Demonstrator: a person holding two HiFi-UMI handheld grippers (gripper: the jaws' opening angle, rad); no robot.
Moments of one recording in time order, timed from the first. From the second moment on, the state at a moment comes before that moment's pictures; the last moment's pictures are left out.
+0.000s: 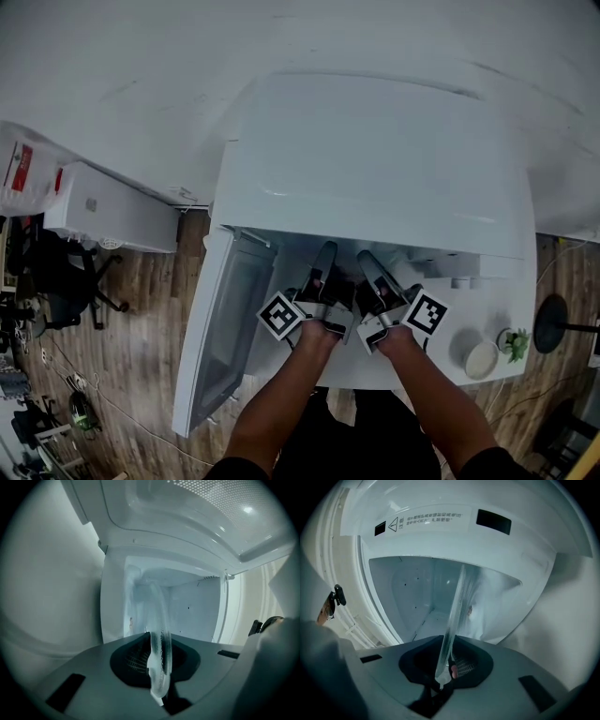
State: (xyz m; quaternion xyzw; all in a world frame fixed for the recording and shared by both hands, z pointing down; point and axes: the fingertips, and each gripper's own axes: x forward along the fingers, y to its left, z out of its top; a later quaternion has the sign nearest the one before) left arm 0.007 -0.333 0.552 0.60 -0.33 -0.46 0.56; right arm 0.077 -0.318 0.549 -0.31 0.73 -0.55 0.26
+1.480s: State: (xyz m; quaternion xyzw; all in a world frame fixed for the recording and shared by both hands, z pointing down) left arm 0.010 -0.345 0.549 0.62 -0.31 -0.45 0.57; right arm 0.082 -0.333 0.552 -0.33 0.68 -0.58 0.30
